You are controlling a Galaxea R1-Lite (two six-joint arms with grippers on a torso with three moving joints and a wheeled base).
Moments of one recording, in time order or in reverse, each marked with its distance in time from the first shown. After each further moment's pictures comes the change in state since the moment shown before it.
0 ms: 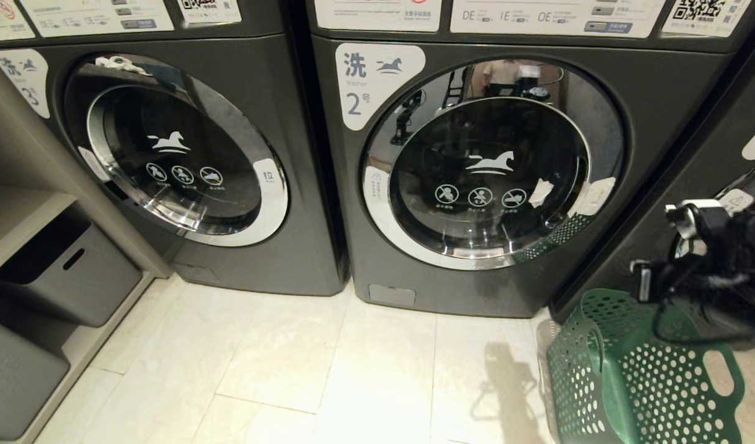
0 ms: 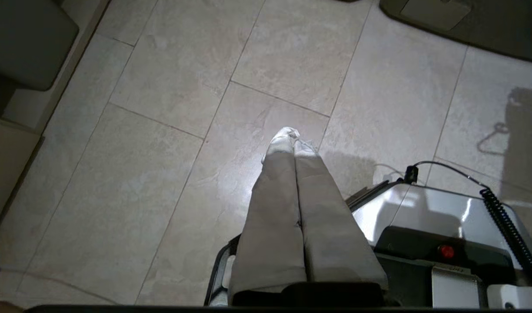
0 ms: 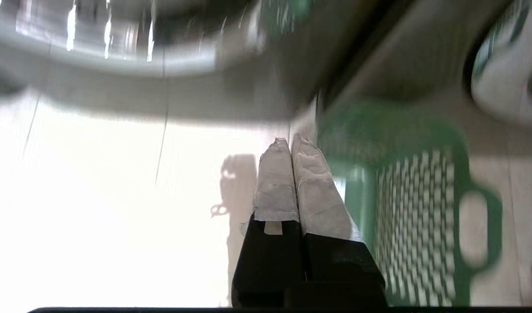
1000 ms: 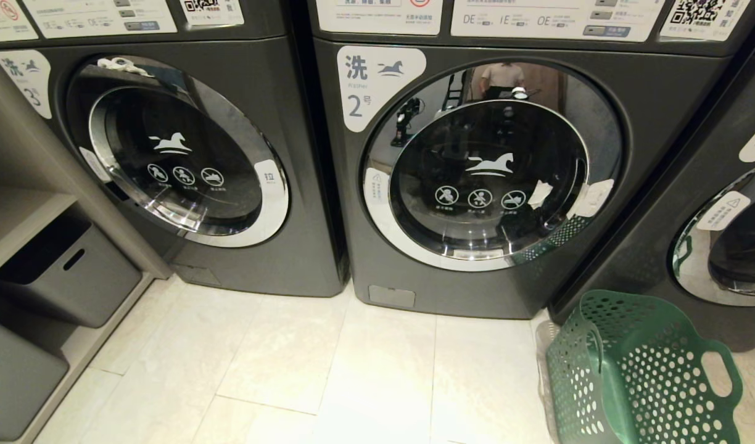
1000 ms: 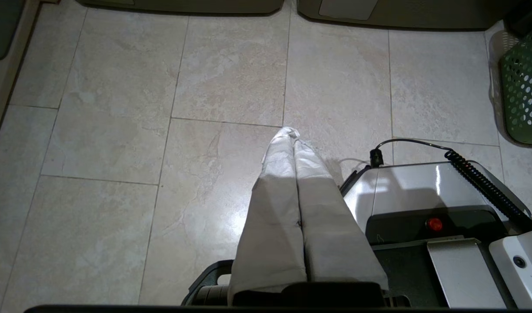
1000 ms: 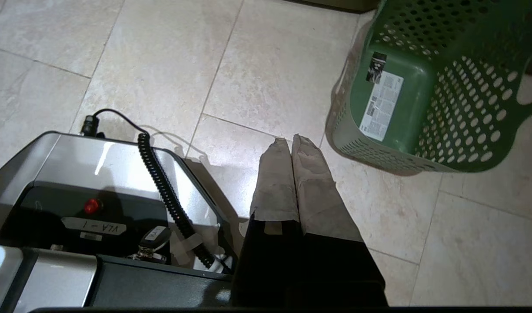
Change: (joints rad) left arm -0.020 -0.196 0.283 -0.105 -0.241 0.146; right arm 0.107 -1.258 0.466 0.906 0.156 -0.005
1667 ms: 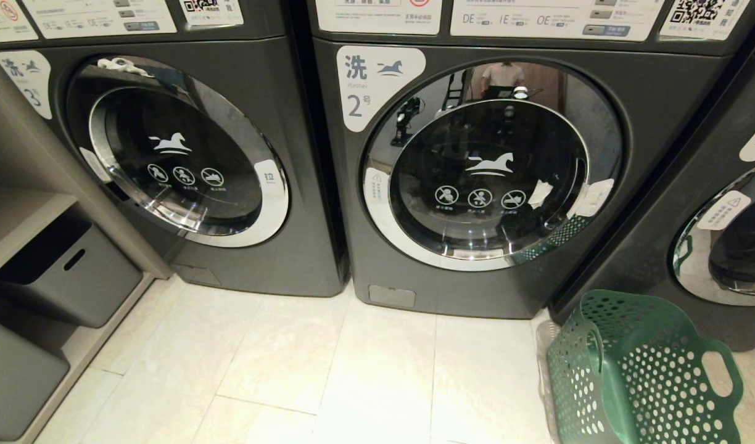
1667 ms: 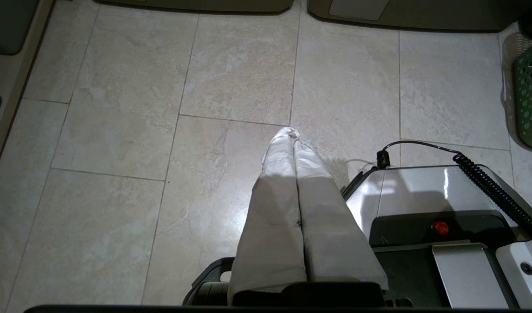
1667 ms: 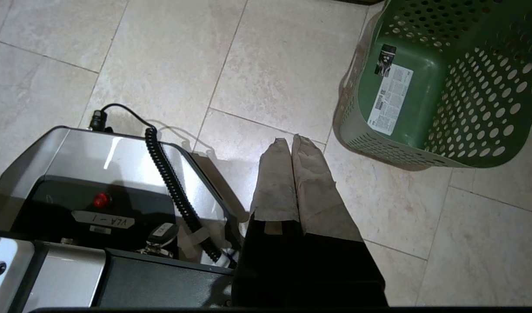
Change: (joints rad) left arm 0.001 0.003 0.000 0.004 0.055 -0.005; right arm 0.024 0.024 0.000 0.012 -0.030 0.036
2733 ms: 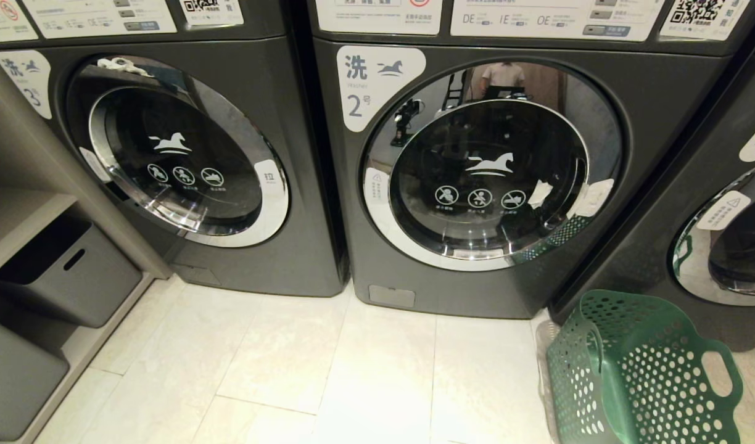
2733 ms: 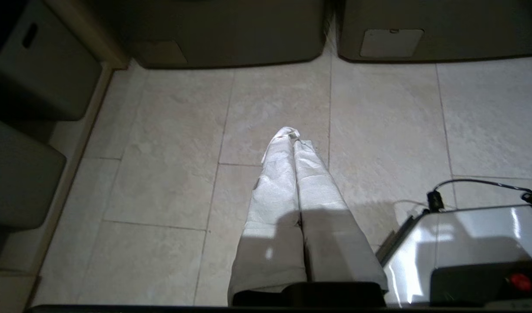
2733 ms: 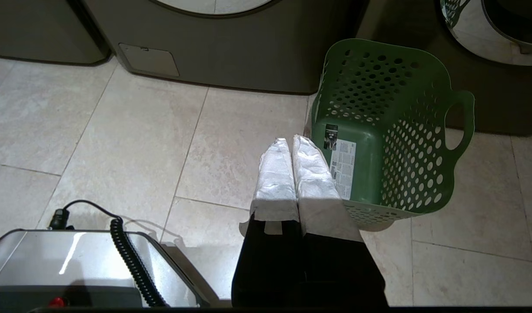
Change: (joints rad) left arm 0.000 -0.003 0.180 -0.428 0.050 0.116; right arm -0.145 -0.315 0.001 -0.002 -0.015 -0.033
